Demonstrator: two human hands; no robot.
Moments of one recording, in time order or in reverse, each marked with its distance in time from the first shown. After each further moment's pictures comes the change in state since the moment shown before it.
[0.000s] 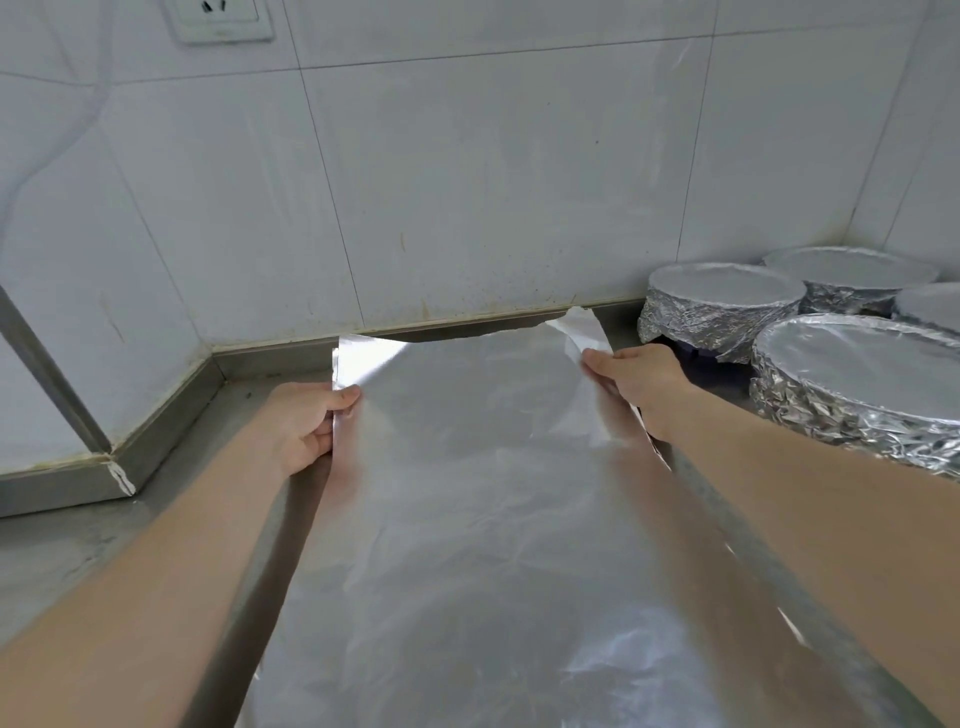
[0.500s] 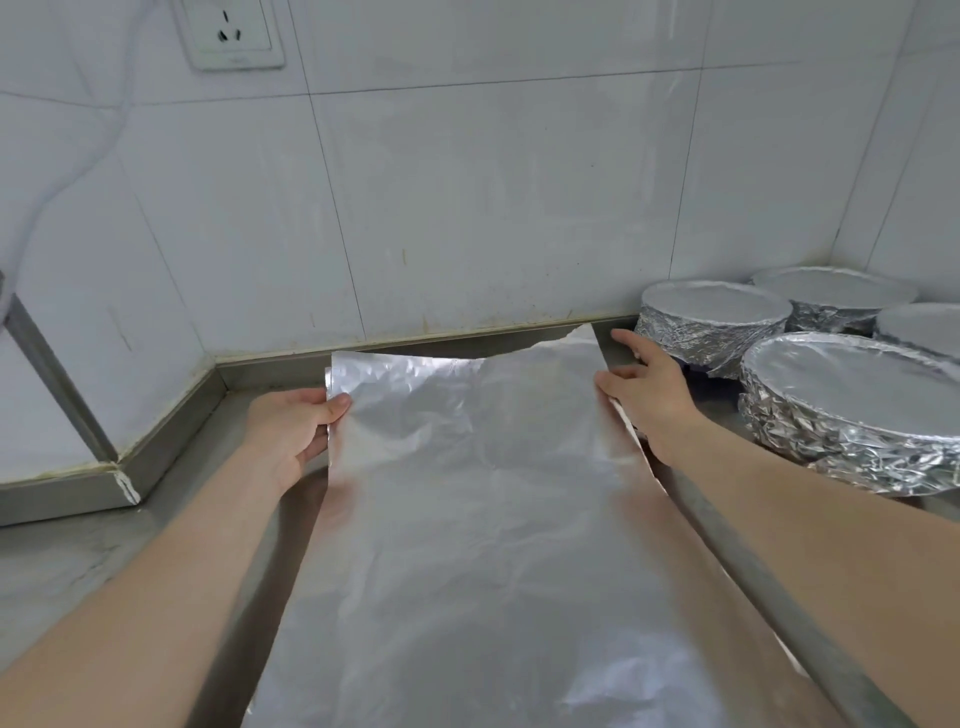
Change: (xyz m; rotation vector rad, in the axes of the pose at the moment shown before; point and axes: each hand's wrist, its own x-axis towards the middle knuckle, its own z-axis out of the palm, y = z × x) left_hand -0.016 0.001 -0.002 -0.130 0.128 0.147; right_hand -0.019 0.000 -0.010 0.042 0.035 -0.224
